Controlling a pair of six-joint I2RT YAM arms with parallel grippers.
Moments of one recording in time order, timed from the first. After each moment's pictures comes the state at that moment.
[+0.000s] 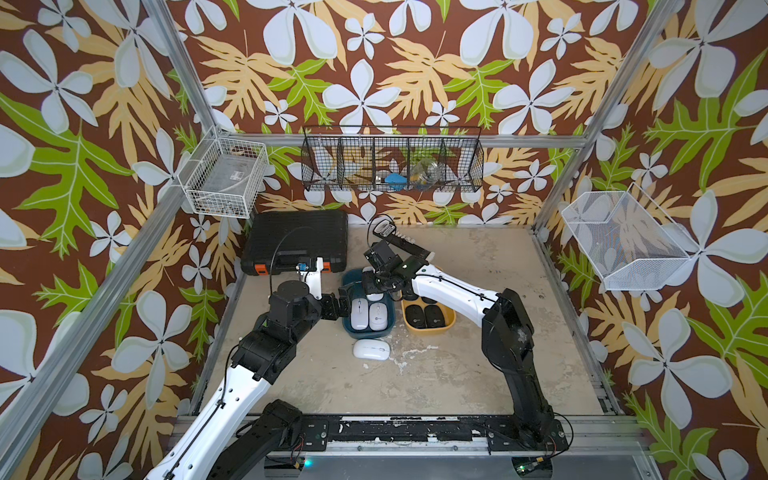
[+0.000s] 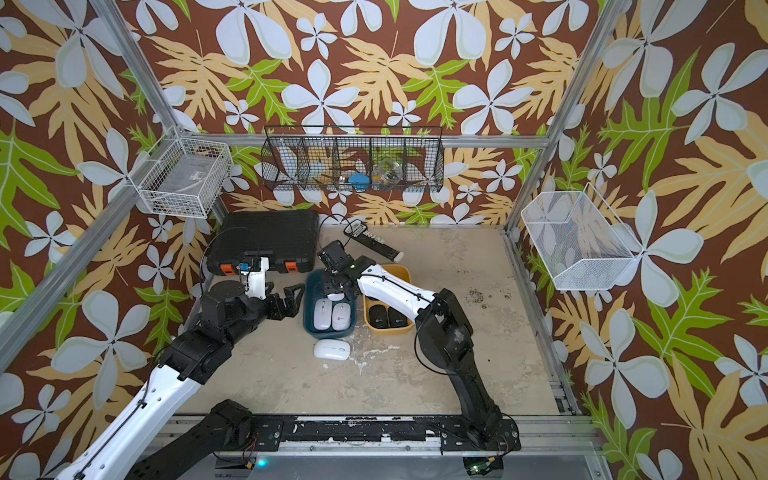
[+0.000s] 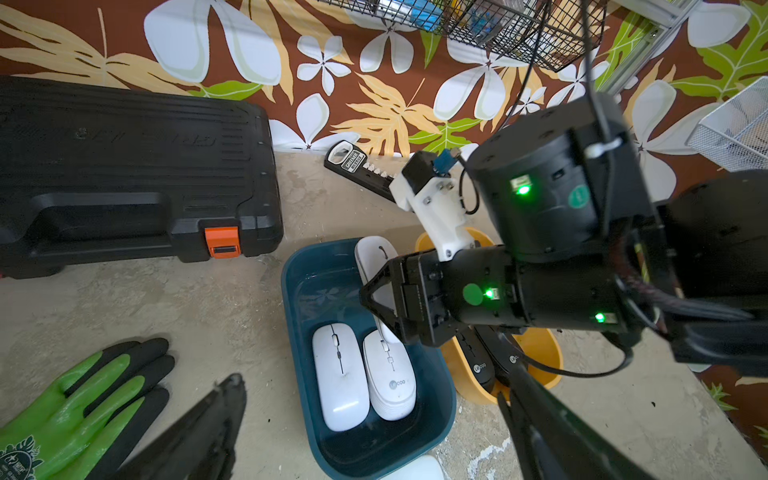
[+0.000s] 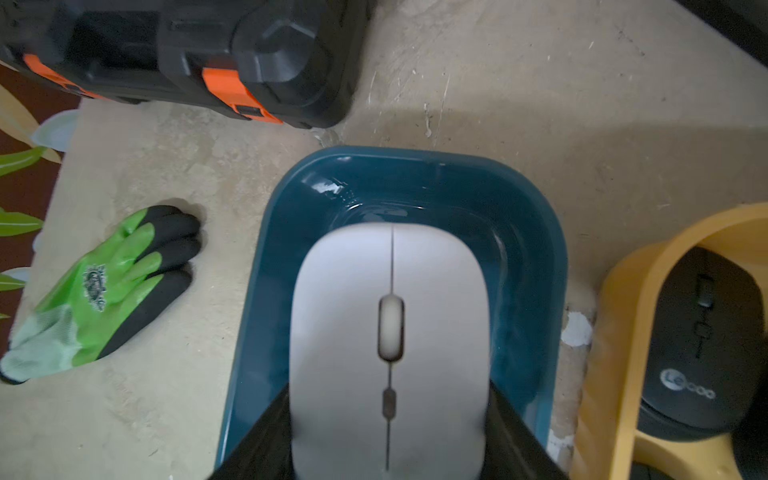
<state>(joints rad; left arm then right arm) -0.43 0.80 0.84 -0.44 -0.04 -0.34 0.81 2.17 1.88 -0.66 0.09 0.56</state>
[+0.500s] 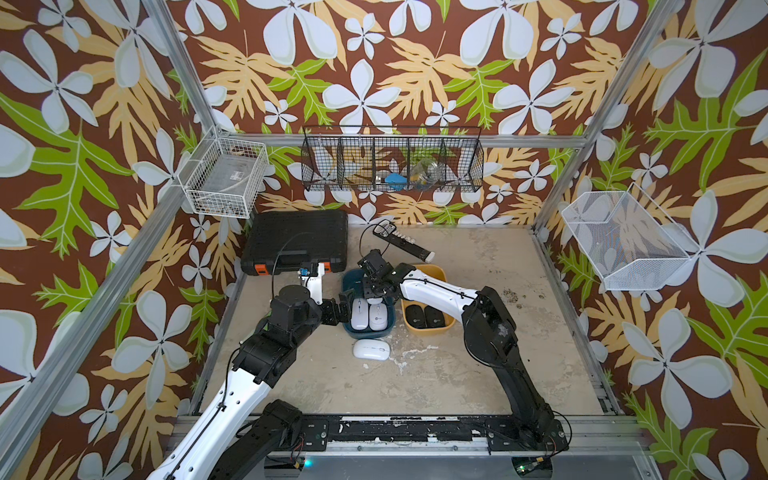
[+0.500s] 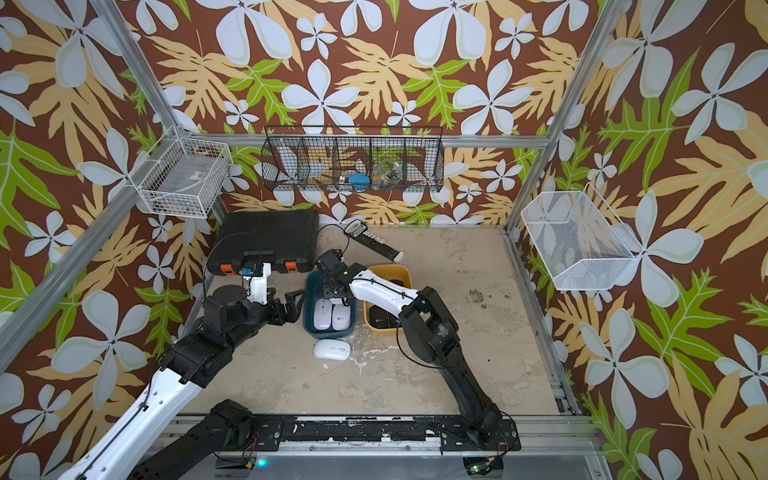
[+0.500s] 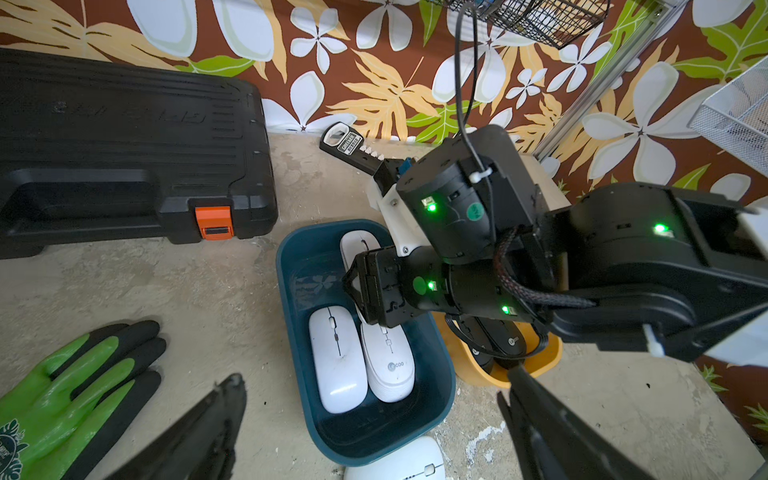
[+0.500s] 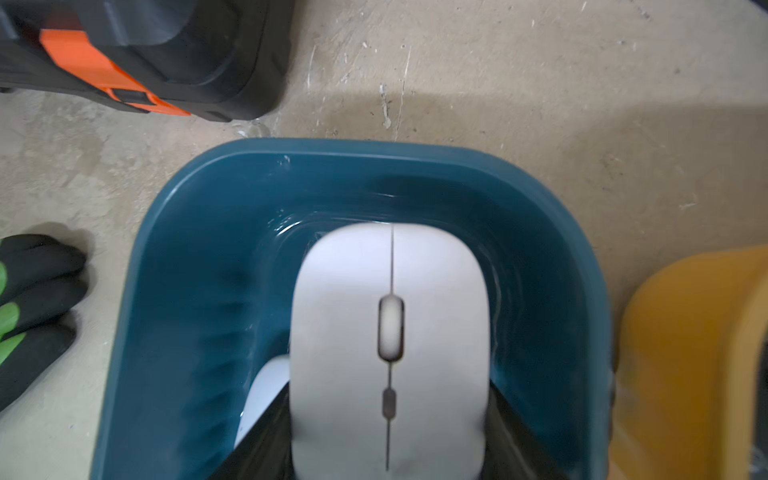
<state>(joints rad) -0.43 0.77 0.80 -0.44 -0.03 -0.35 0.82 2.31 1.92 -0.61 0.19 0.58</state>
